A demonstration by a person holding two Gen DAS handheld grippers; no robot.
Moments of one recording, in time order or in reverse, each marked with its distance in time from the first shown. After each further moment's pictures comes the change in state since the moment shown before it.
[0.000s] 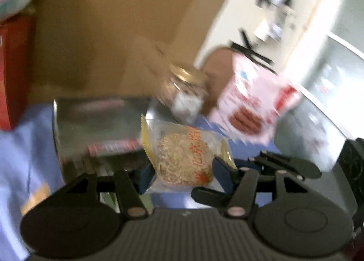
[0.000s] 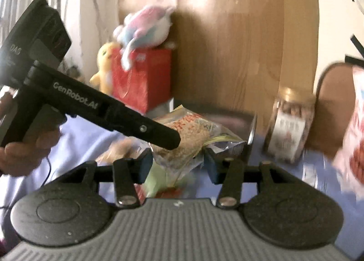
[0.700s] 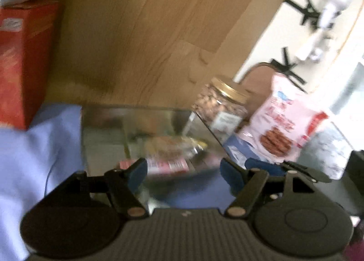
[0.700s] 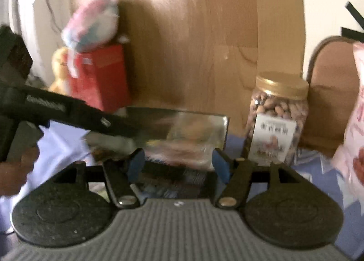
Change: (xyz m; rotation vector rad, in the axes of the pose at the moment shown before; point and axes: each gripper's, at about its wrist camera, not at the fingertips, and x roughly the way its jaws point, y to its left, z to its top) left arm 0.007 0.047 0.003 -0.100 -0.007 0.031; right arm 0.017 -0.041 -0.001 0.135 0.067 -0.028
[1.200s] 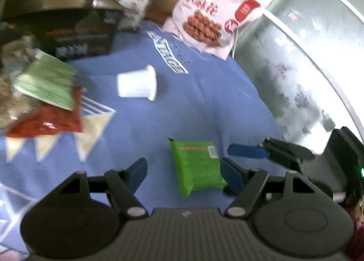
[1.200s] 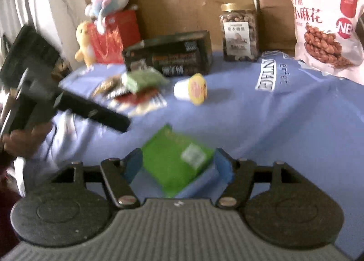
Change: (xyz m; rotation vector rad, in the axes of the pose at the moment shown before) left arm 0.017 -0.082 -0.138 0.136 0.348 -0.234; right arm -0.131 0.028 -0.150 0.048 0.118 -0.046
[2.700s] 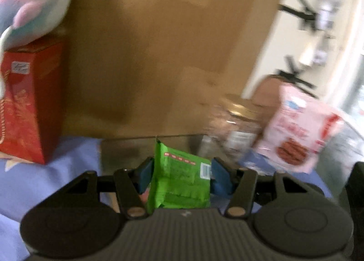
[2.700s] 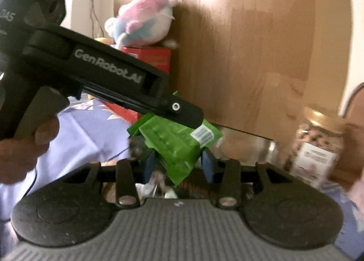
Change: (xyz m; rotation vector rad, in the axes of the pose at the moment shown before) left arm -0.079 0.100 0.136 -0.058 -0.434 0.405; right arm 0.181 0.056 0.178 -0.235 -0.189 0.034
